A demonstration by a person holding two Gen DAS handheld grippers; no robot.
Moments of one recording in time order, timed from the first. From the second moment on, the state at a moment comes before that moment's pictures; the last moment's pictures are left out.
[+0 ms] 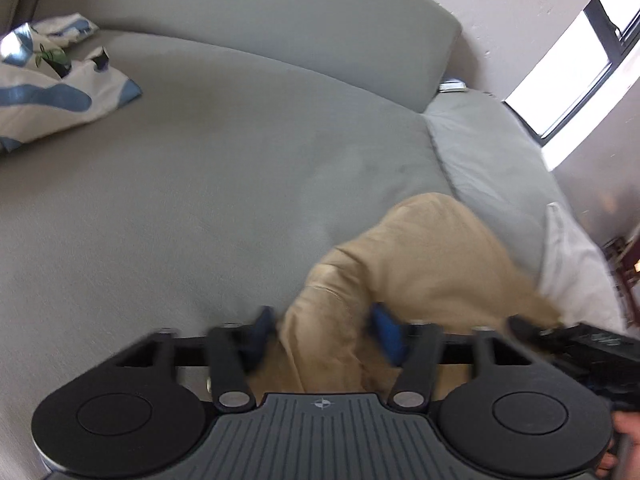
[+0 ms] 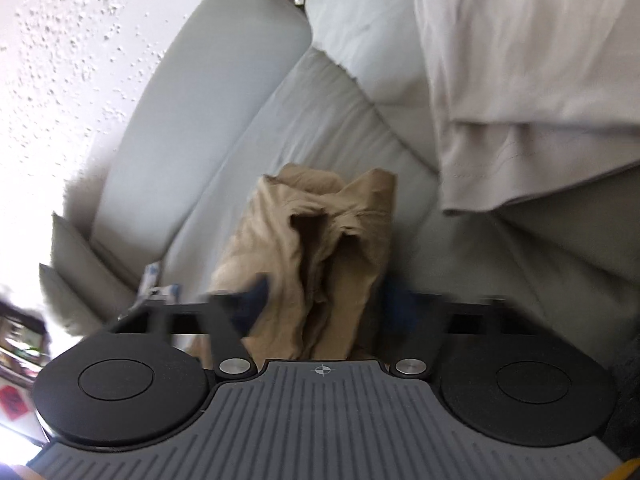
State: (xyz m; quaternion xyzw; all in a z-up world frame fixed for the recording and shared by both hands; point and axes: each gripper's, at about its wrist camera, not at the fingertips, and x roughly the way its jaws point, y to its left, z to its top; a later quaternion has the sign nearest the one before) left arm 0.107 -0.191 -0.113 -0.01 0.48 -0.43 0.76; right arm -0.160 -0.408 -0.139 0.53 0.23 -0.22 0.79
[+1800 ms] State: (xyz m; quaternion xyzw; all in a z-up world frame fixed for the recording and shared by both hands) left arm -0.110 -0.303 0.042 0.18 0.39 -0.44 0.79; right arm -0.349 -0.445 0.057 0.45 0.10 -0.36 0.81
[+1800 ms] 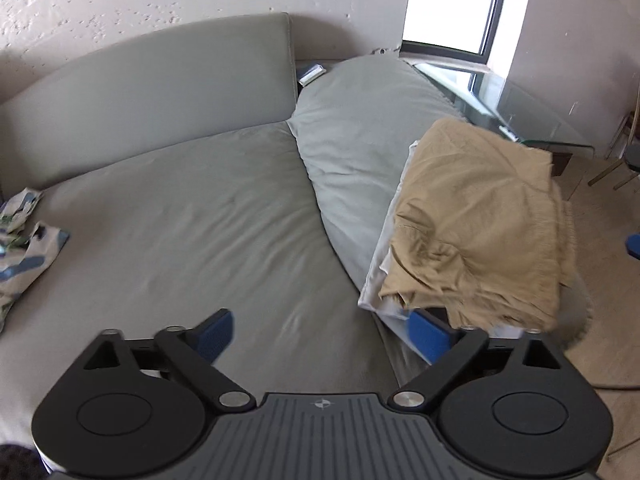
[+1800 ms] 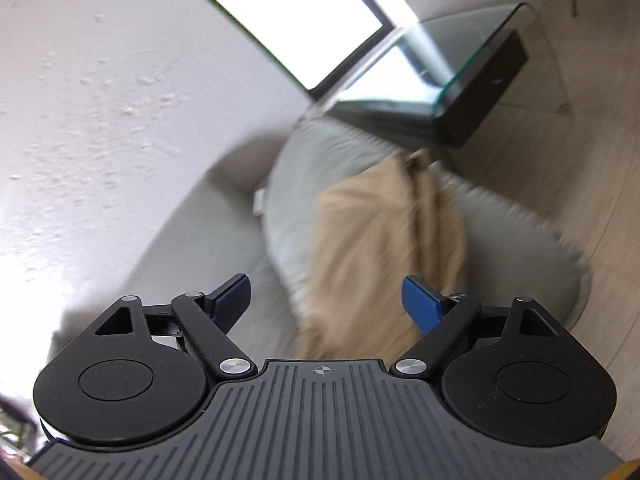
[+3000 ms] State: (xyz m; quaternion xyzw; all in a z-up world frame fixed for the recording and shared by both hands) left arm -0.219 -0.278 0.076 0.19 0.37 -0.54 0.73; right arm -0.374 -0.351 0.134 0.17 0.34 -0.44 0.81
